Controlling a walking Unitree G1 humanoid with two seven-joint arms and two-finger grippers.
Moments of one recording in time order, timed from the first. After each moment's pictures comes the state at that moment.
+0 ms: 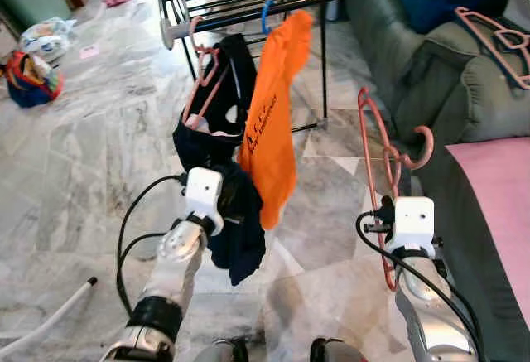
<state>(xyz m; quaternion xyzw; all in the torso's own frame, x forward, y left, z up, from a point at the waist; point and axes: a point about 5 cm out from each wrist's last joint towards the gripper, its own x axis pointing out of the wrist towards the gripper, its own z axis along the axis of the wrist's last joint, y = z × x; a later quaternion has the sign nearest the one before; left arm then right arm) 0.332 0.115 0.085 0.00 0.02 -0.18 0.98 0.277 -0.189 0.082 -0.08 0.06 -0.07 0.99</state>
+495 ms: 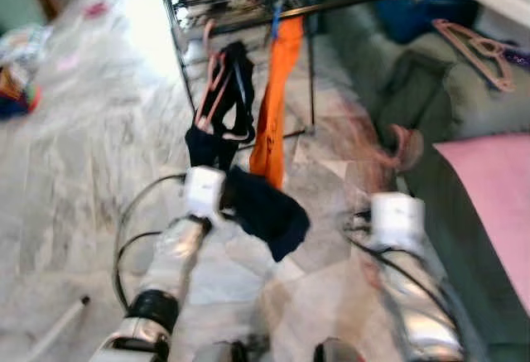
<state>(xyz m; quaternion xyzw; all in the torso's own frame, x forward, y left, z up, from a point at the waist) 0.335 0.121 0.077 0.00 0.04 -0.18 0.98 0.289 -0.155 0.085 -0.07 0.06 0.00 1.00</state>
